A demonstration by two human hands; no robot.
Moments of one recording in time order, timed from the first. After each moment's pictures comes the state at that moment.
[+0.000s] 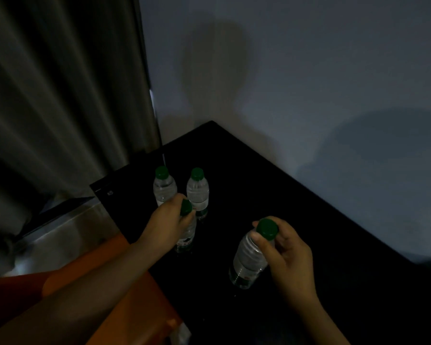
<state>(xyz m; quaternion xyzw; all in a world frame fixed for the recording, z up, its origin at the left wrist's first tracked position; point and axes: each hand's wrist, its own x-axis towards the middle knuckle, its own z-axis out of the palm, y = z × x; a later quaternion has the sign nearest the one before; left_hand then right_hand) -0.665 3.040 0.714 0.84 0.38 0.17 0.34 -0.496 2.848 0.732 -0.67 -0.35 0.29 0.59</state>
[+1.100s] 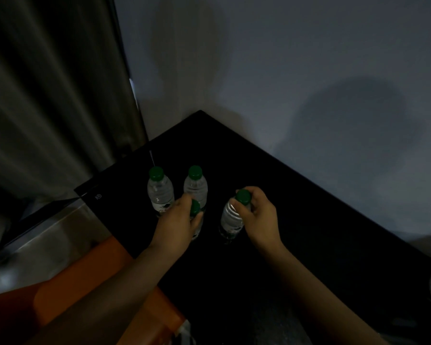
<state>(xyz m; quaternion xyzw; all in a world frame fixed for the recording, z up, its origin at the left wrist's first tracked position) -0.646 3.041 0.707 0.85 0.38 0.17 0.32 -0.479 2.946 0.683 -0.75 -0.33 0.24 0.52</state>
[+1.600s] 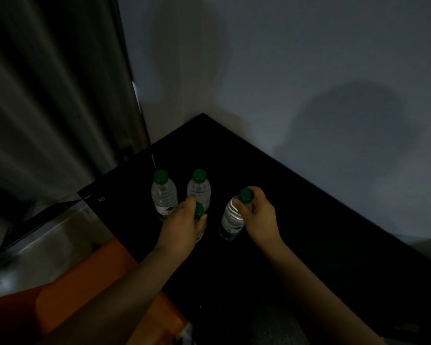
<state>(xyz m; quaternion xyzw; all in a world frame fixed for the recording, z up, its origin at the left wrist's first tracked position) -0.646 3.043 0.708 0.85 0.38 0.16 0.33 -0.471 2.961 0.672 -0.79 -0.34 0.22 0.47</state>
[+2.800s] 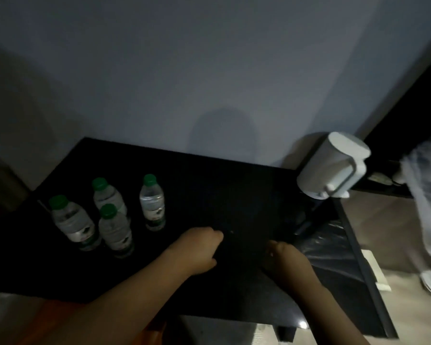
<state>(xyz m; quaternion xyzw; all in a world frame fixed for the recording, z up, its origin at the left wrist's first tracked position) -0.612 2.891 0.764 0.96 -0.08 -0.22 0.13 -0.573 2.681 0.739 -0.97 -0.18 0.15 0.07</state>
